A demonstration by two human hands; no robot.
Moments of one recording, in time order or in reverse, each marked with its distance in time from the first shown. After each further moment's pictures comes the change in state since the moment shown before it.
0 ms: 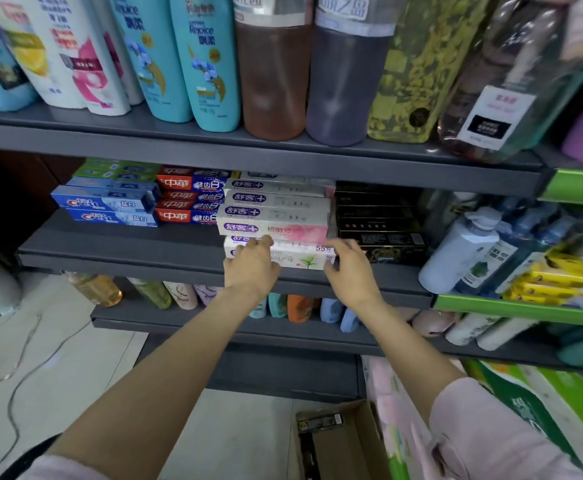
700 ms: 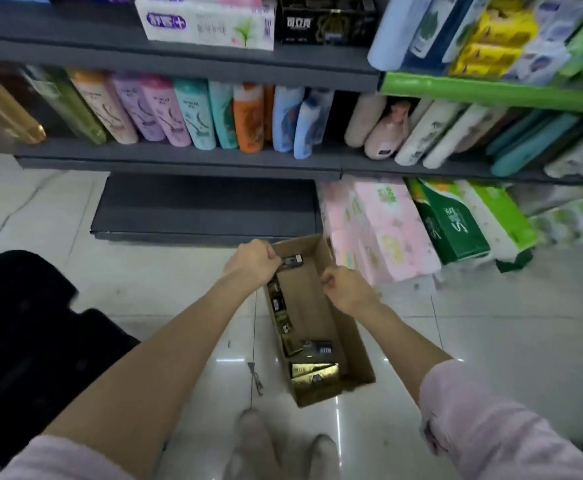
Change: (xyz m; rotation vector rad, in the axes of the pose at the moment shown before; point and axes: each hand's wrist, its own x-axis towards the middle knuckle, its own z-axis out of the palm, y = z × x) left_hand -0.277 0.005 0.205 -0.307 -0.499 -0.127; right_hand -0.336 0.174 0.093 -0.221 -0.433 0.479
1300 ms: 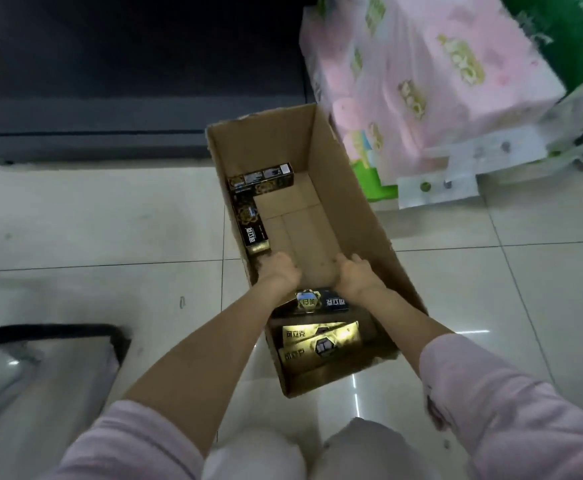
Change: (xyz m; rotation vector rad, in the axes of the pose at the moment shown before) left_hand 0.166 -0.179 0.437 0.059 -0.158 -0.149; right_hand 0.167 0.267 0.339 -0.113 -0.122 0.078
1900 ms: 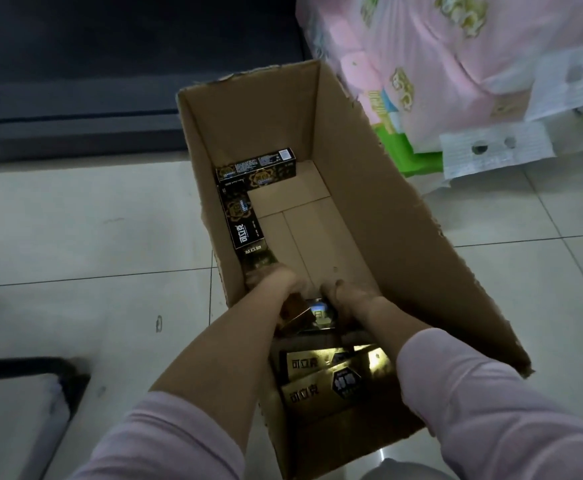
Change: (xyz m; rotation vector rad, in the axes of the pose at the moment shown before) left_hand 0.159 -0.041 0.081 -0.020 -0.157 -0.238; right_hand 0.136 0.030 0.111 -0.373 -0.200 -0.182
